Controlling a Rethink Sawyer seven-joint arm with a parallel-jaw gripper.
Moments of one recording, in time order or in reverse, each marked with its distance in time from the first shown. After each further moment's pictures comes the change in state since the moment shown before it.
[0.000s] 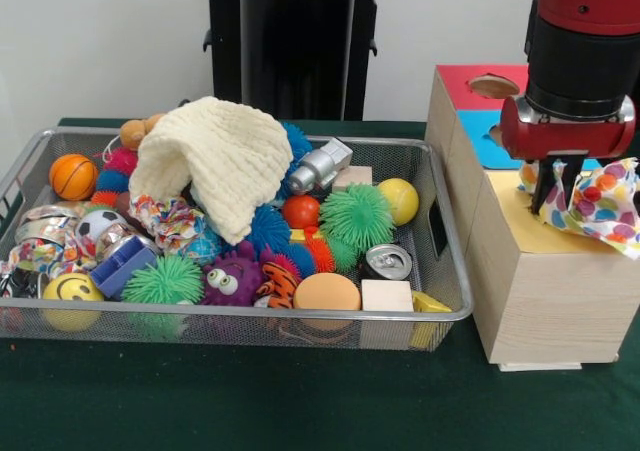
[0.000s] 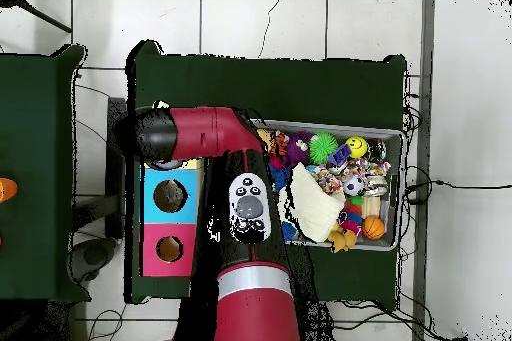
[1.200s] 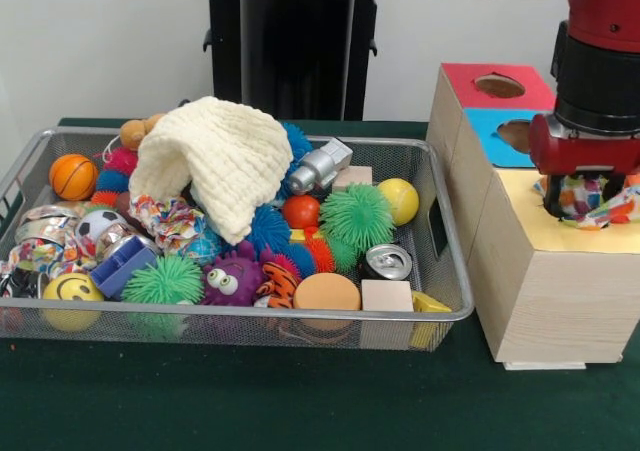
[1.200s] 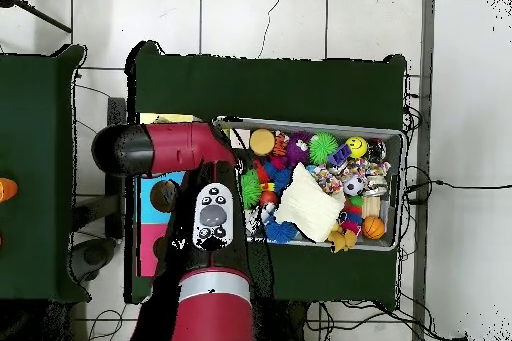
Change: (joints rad) arm 0.113 0.048 -0.098 0.018 0.078 -0.144 0.001
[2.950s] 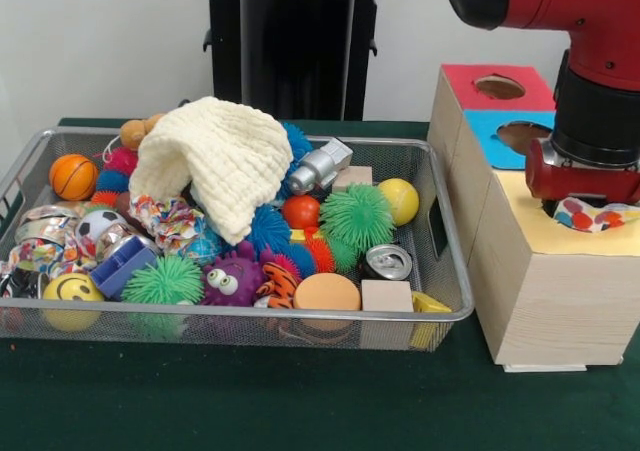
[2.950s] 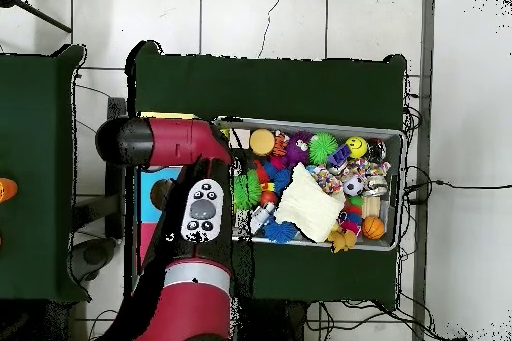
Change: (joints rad) arm 0.065 0.103 -0.115 -0.085 0.140 0.046 0.000
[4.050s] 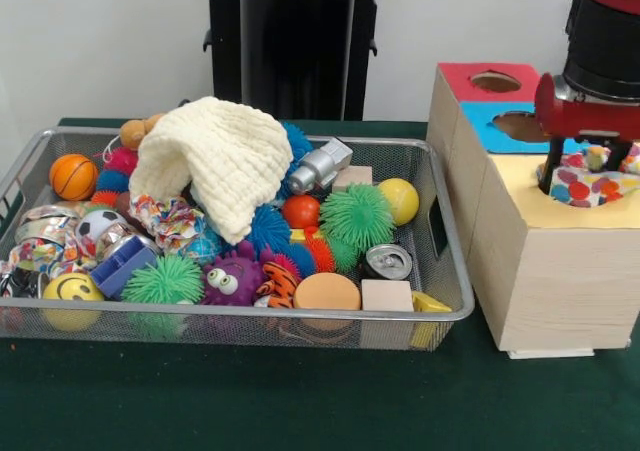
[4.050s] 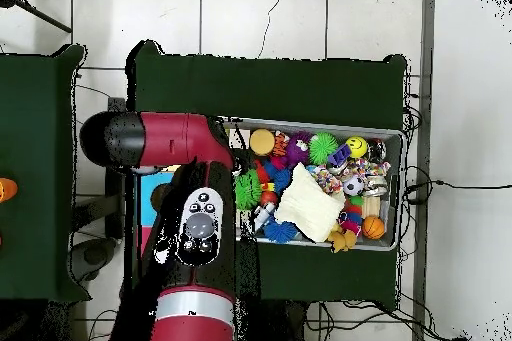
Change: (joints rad) arm -0.009 -0.120 -0.007 0.020 -0.047 0.165 0.000
